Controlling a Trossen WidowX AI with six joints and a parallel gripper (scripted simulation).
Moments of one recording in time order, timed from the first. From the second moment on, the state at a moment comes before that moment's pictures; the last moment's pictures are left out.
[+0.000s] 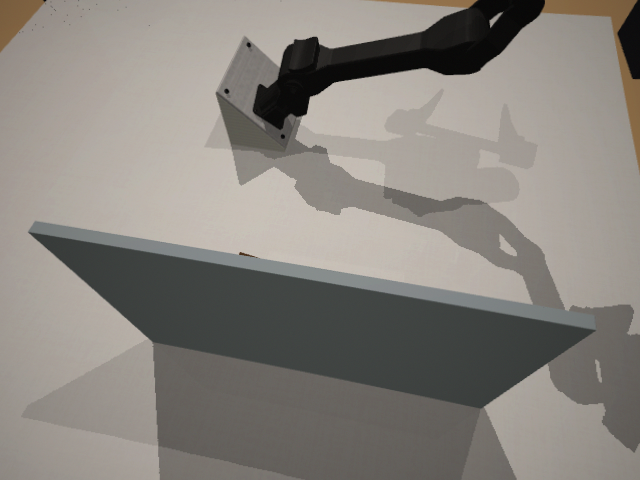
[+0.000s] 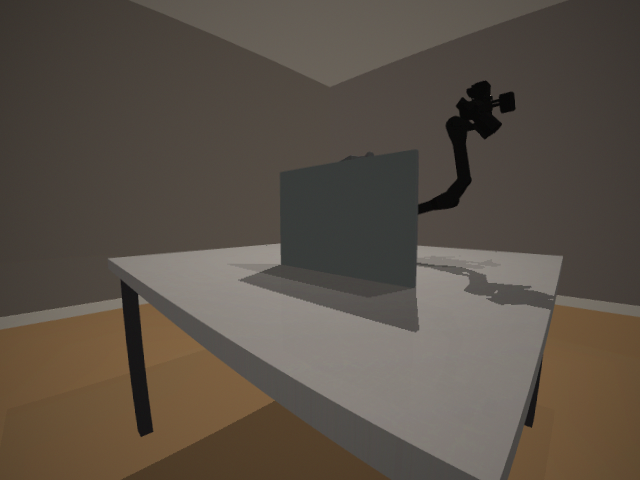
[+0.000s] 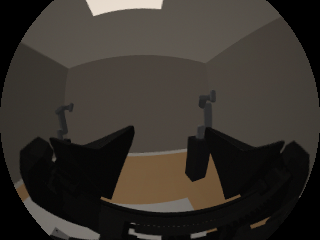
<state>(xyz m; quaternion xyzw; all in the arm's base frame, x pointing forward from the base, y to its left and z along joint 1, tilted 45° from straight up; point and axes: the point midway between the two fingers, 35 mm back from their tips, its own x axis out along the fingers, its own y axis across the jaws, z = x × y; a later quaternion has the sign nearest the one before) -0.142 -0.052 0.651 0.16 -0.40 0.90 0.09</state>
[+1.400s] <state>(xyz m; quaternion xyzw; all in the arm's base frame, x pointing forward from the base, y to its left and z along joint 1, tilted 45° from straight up) 0.076 -0.147 0.503 -0.10 0.38 0.45 -0.80</state>
